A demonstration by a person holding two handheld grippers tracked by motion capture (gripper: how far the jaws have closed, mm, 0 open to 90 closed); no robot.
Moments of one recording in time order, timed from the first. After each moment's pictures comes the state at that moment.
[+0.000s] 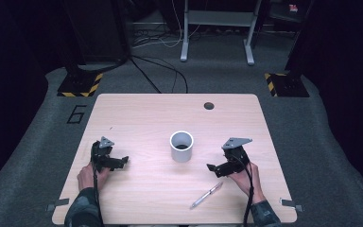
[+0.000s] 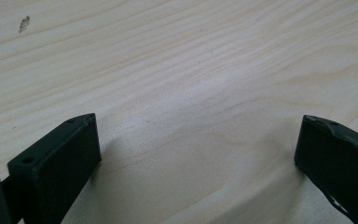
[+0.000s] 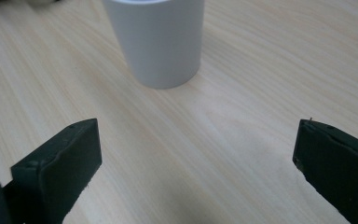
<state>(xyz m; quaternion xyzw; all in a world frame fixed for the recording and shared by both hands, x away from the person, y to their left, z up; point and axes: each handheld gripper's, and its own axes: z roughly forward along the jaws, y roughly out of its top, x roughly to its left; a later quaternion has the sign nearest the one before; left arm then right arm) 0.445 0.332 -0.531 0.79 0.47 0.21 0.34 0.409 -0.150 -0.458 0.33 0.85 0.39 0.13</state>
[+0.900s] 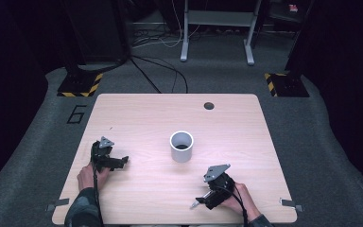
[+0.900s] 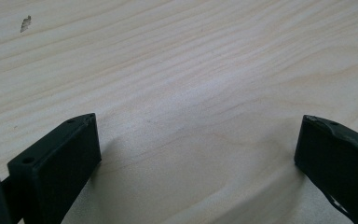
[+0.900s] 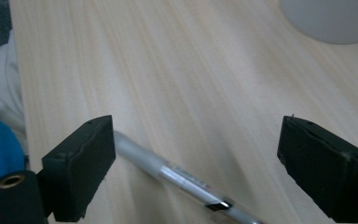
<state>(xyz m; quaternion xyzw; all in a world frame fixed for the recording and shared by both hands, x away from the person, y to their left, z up) 0.445 0.332 -0.531 0.79 0.47 0.21 0.34 0.347 -0.106 -0.493 0.19 0.92 0.33 0.06</state>
